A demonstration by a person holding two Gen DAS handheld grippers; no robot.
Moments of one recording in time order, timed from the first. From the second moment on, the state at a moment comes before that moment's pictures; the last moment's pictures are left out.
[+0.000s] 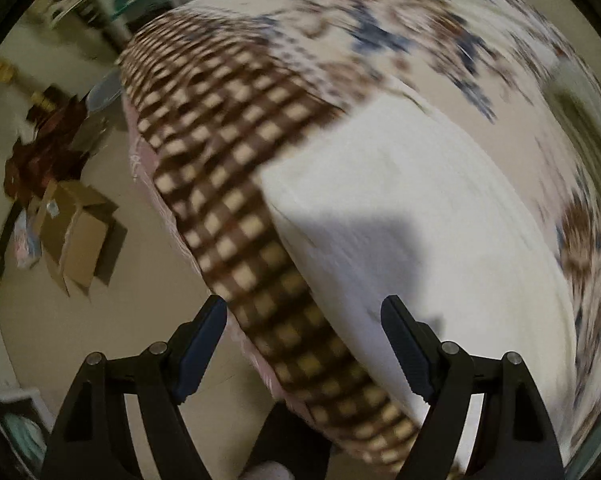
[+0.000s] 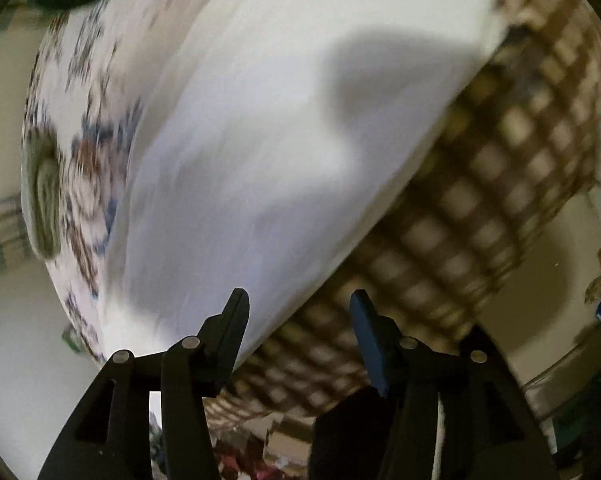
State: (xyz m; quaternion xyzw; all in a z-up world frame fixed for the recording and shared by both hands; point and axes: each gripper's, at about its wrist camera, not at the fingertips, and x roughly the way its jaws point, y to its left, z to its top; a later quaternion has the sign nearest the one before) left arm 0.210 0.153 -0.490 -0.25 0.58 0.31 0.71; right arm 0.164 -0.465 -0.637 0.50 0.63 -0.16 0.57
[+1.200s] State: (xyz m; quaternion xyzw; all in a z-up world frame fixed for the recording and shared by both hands) left arm 0.243 0.124 -0.441 -0.17 0.53 0.25 0.79; right arm 0.157 -0.431 -0.636 0.51 0.61 -0.15 0.58
